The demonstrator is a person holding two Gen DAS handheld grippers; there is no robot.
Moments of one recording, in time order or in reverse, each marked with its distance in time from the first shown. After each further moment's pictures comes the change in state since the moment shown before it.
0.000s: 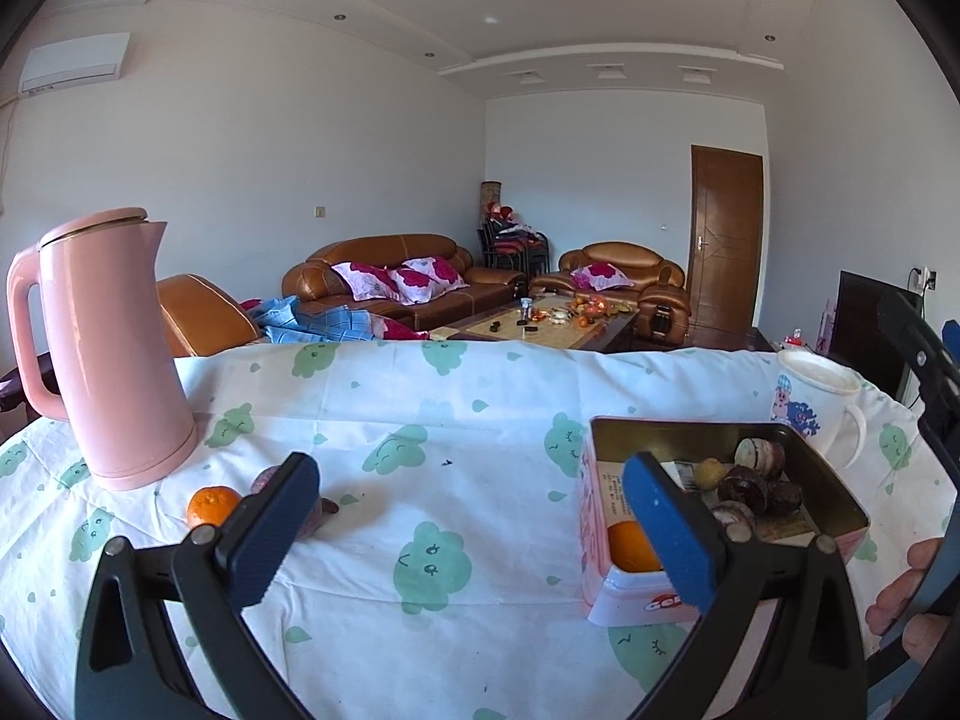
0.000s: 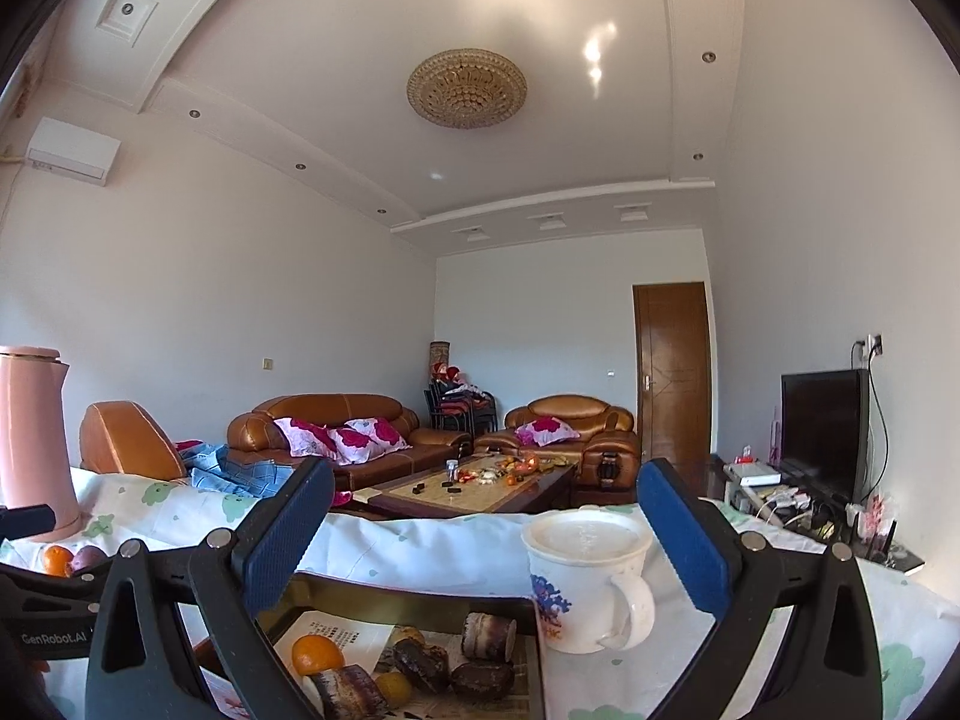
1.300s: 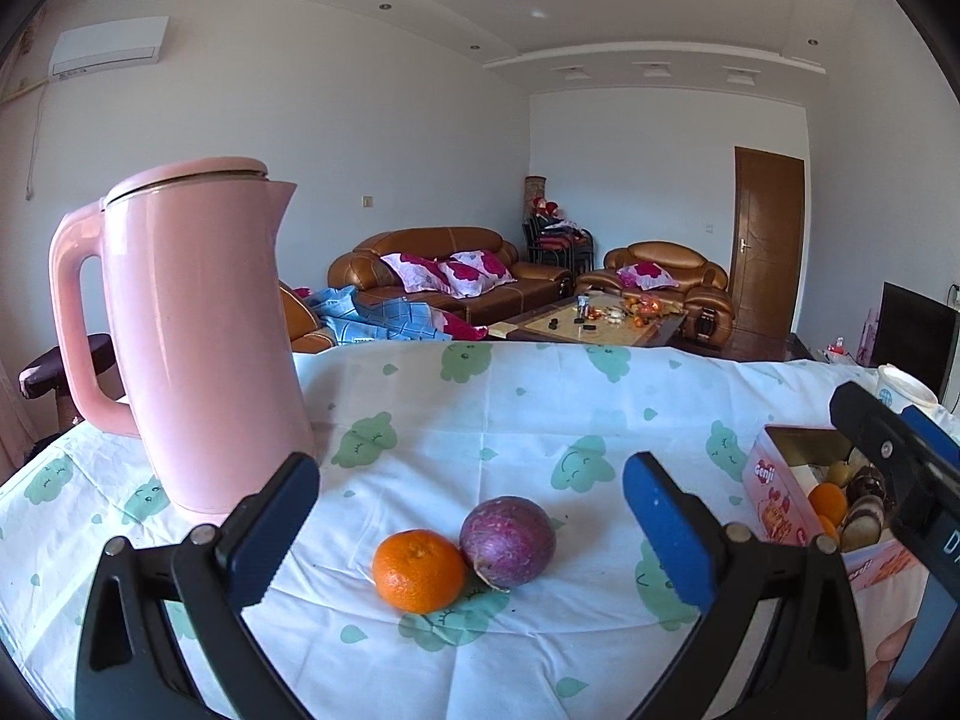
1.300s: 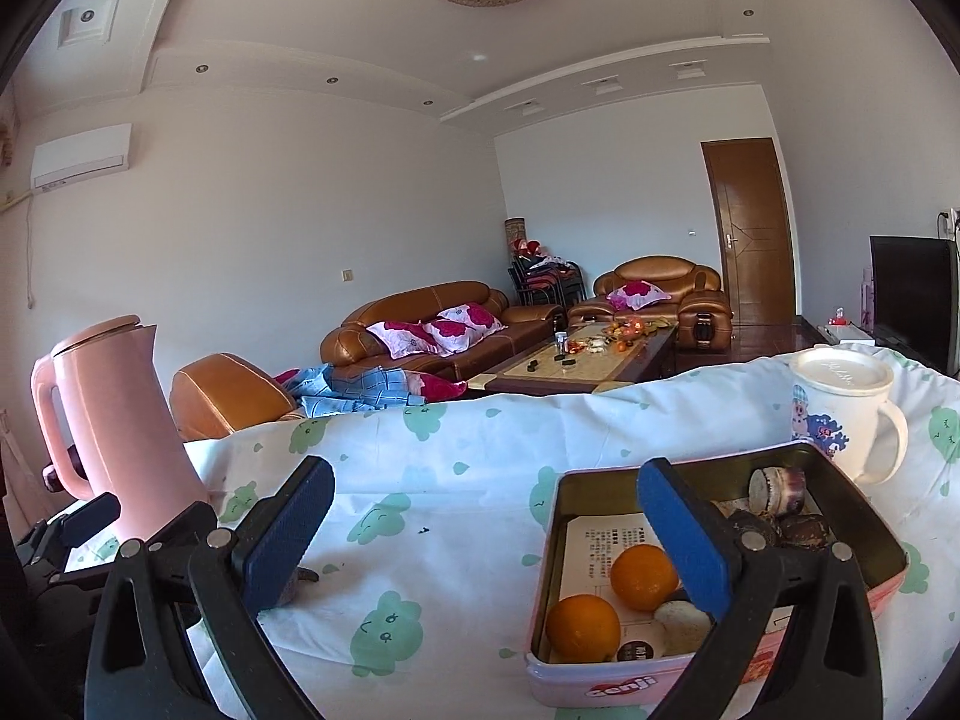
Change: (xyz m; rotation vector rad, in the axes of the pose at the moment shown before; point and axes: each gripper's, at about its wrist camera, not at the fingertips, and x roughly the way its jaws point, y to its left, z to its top) left arm 0.022 0.131 0.008 -0.043 0.015 0.091; right arm 0.036 0.139 -0.025 0.133 0.314 0.209
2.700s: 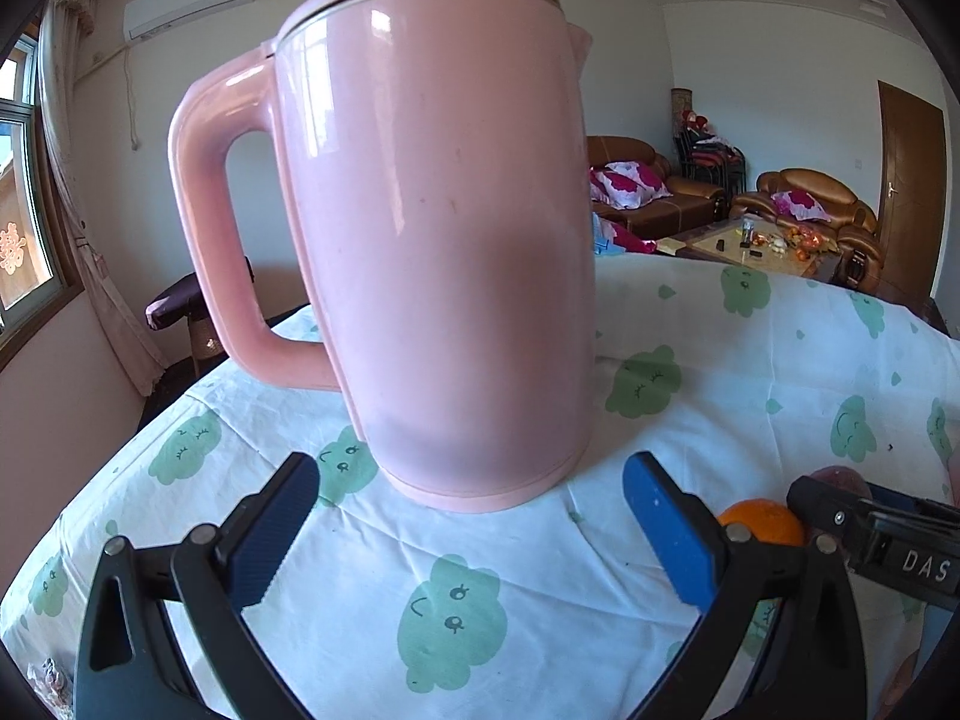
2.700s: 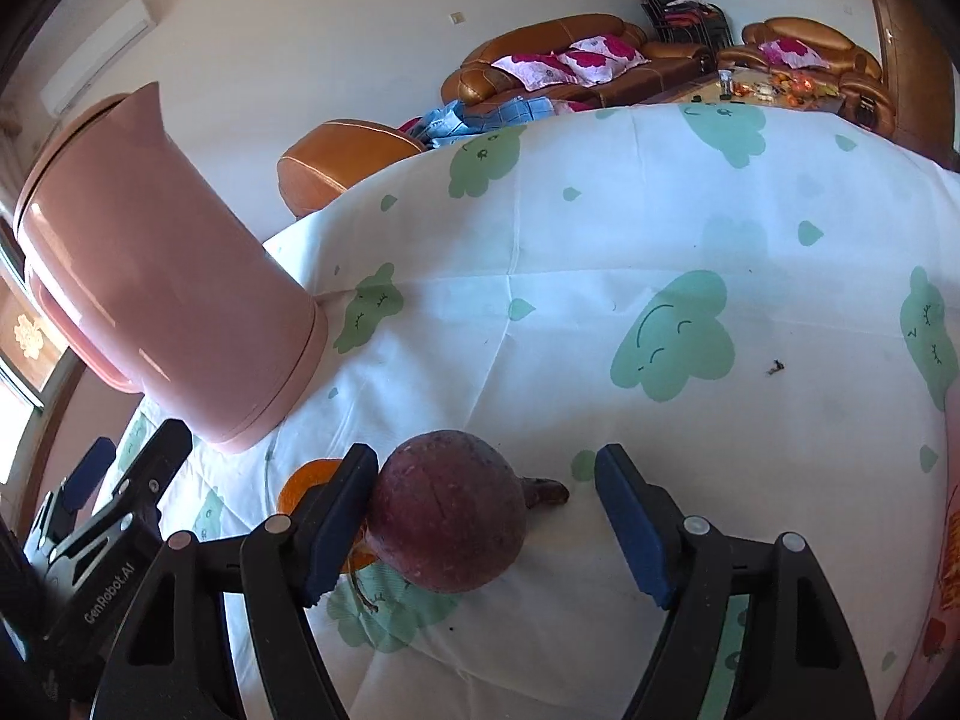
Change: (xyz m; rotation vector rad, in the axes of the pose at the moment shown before) left arm 0.048 0.109 -0.001 -0.042 0.236 0.382; right arm 0.160 0.114 -0.053 0.008 0.702 0.372
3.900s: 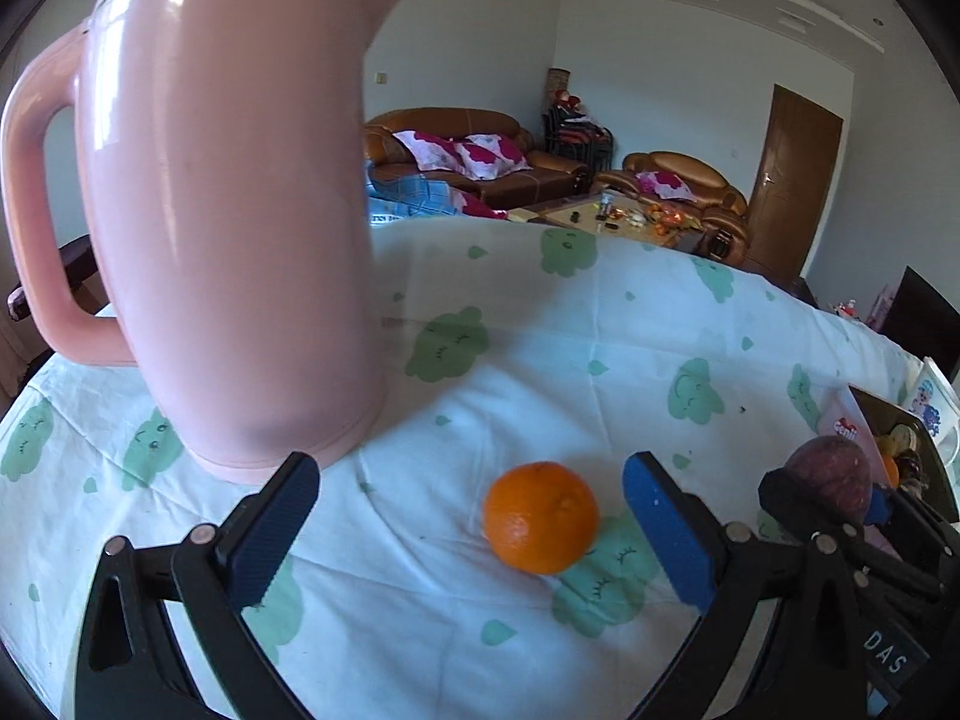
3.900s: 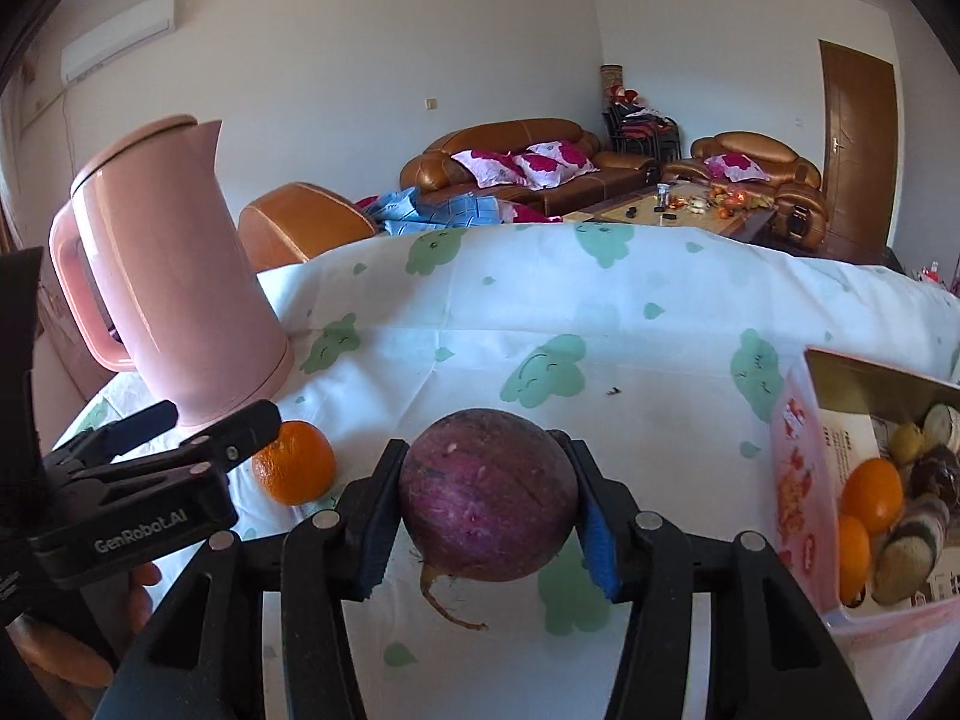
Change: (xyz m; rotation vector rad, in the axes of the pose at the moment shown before) left arm 0.000 -0.042 -0.003 0.048 0.092 -0.415; right arm -0.085 0.003 -0.046 -0.075 -0.257 -0.219
